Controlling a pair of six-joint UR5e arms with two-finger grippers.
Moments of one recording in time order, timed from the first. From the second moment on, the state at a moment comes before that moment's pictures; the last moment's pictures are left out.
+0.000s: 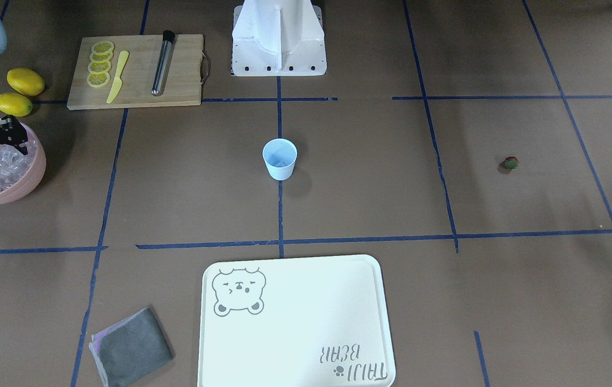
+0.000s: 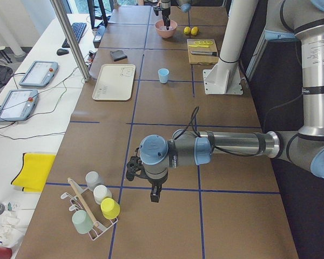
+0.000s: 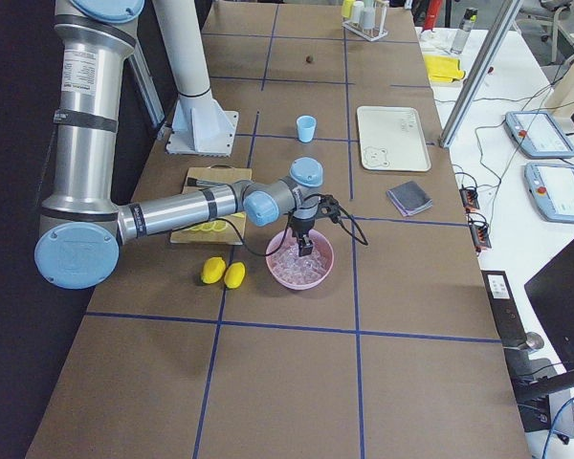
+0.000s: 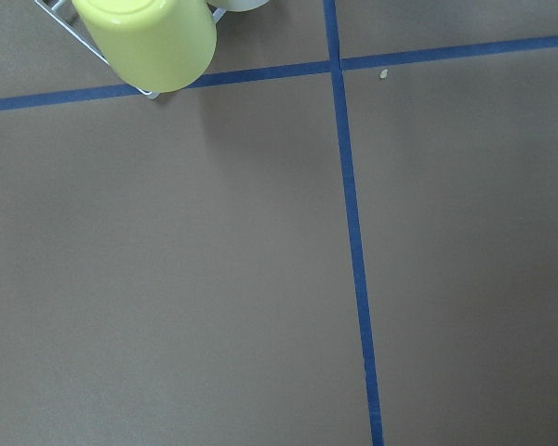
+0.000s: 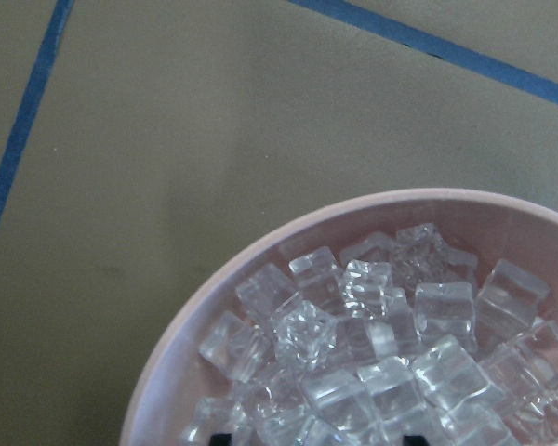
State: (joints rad) left arm -1.66 -1.41 -1.75 -1.45 -2.37 0.26; right arm 0.99 -1.70 1.88 -1.31 2.19 0.37
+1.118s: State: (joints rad) left arm -1.66 -1.41 -1.76 -1.45 -2.38 0.26; right arm 1.09 -1.68 1.95 -1.39 2.22 0.36
